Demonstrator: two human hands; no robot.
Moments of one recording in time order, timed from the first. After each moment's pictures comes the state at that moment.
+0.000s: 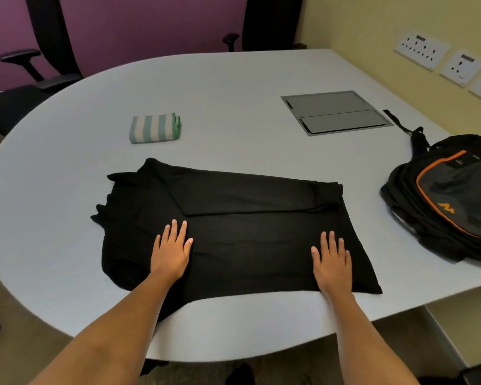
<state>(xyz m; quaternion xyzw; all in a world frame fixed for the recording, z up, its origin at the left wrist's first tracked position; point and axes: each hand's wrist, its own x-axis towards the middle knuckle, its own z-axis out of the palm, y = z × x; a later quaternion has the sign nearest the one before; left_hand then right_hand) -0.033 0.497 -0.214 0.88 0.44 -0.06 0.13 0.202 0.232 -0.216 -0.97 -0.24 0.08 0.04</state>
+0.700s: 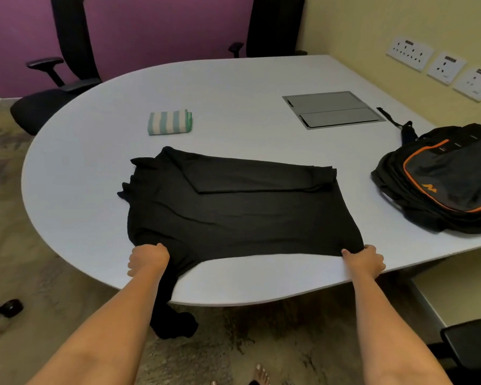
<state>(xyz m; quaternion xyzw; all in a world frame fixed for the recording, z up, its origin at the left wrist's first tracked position) -0.123 0.450 -0.176 0.57 0.76 0.02 0.31 0.173 0.159 -0.170 -0.95 0.08 0.11 0.27</state>
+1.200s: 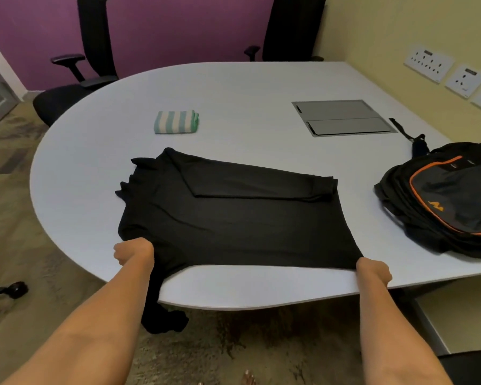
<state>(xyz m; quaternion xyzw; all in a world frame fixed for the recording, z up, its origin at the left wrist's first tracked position) -0.104 0.444 -0.151 0.36 0.84 0.21 0.35 0.218 0.150 -0.155 -0.90 0.20 0.17 0.34</state>
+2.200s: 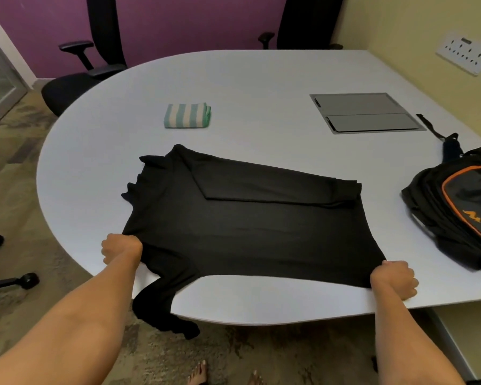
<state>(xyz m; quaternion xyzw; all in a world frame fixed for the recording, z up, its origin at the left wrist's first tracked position) -0.137 0.504 -0.168 0.47 0.83 0.13 0.29 0.228 0.178 -0.173 -0.97 0.13 0.06 0.22</state>
